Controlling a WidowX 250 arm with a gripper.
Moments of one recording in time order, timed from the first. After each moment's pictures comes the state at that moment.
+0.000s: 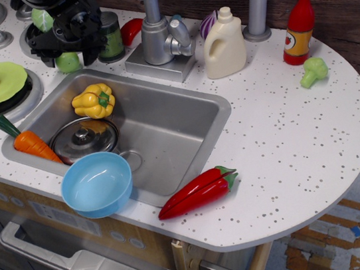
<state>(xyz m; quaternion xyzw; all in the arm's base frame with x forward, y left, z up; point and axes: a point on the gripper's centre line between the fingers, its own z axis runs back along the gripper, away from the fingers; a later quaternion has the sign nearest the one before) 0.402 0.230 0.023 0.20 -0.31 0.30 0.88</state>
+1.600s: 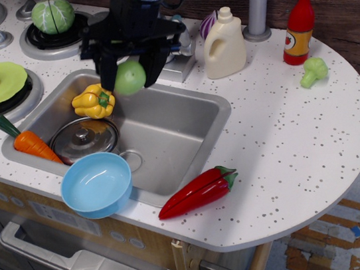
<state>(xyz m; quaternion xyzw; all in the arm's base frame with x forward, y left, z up) 0.285 0.049 0.101 0.16 -0.07 0.41 0.89</state>
